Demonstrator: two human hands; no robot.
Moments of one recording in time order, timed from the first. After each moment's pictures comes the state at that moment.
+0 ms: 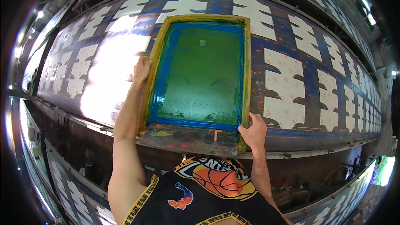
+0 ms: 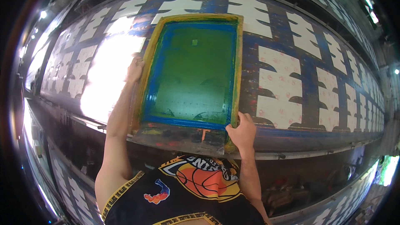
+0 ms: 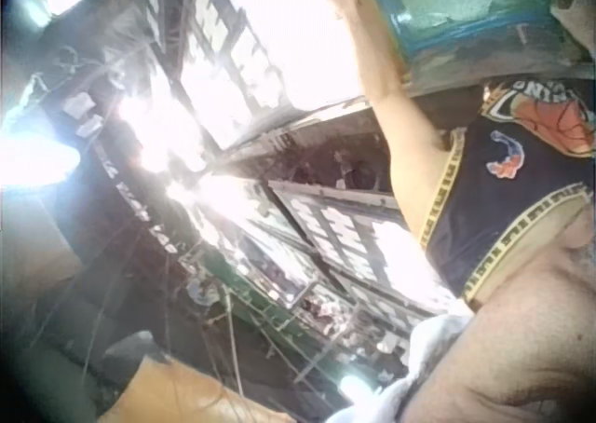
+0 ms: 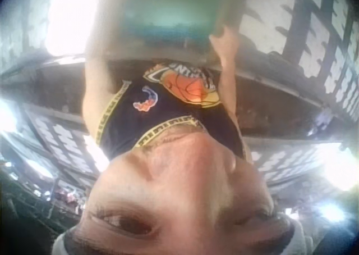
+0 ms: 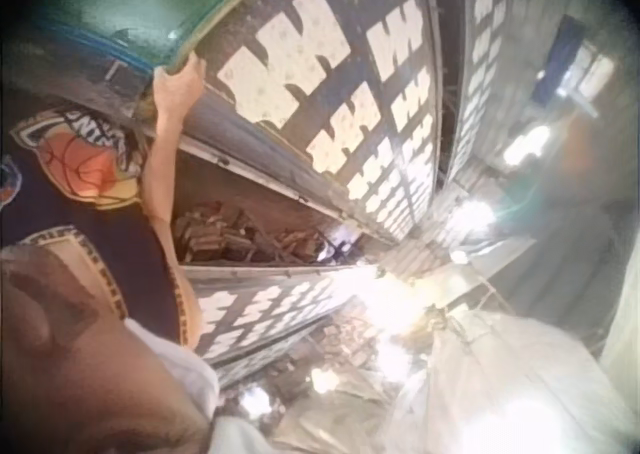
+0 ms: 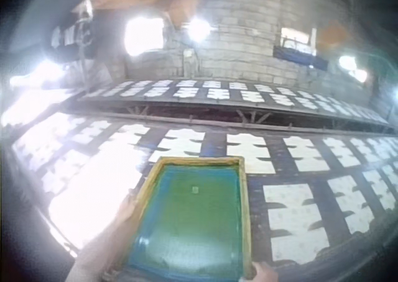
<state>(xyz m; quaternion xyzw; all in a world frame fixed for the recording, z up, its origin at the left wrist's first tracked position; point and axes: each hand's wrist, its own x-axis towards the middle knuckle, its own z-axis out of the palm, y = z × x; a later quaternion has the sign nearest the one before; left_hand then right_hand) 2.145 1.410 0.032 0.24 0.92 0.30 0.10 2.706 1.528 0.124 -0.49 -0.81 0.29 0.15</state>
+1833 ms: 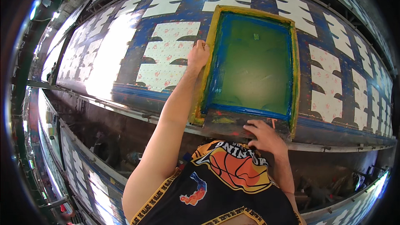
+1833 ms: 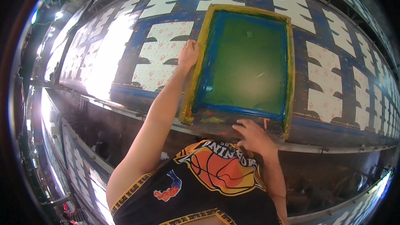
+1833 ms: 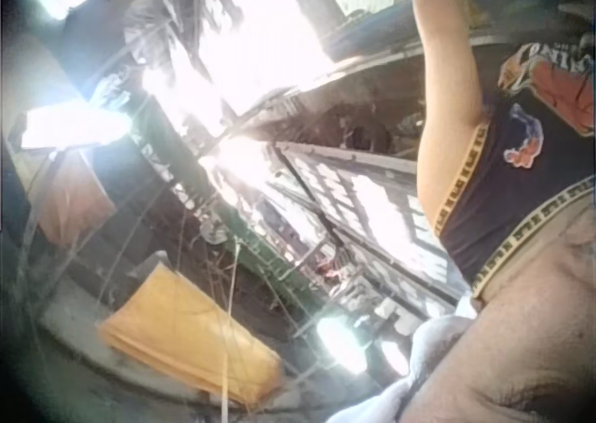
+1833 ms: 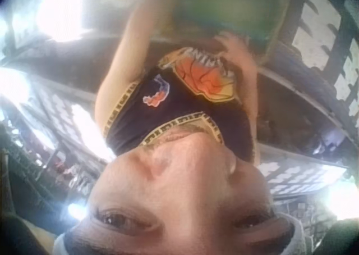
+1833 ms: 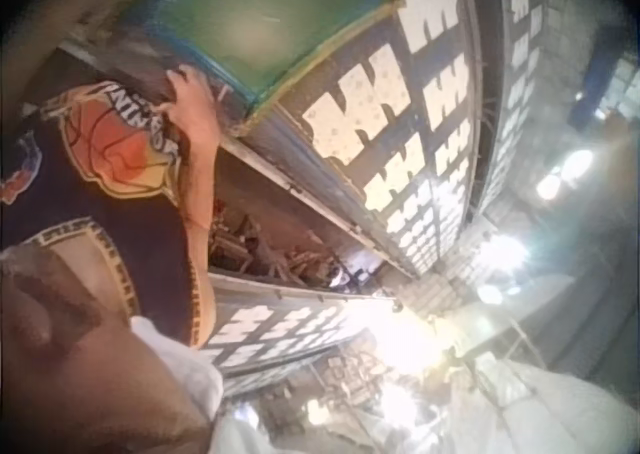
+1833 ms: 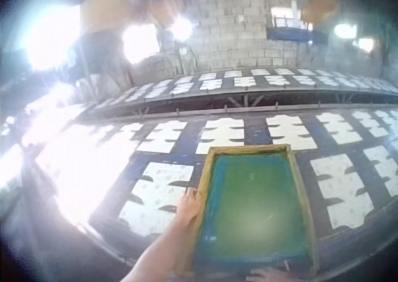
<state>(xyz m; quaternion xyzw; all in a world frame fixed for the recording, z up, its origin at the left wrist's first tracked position) 2.578 1.674 0.025 0.34 0.89 0.31 0.06 3.039 1.669 0.142 -0.15 -0.92 0.37 -0.03</state>
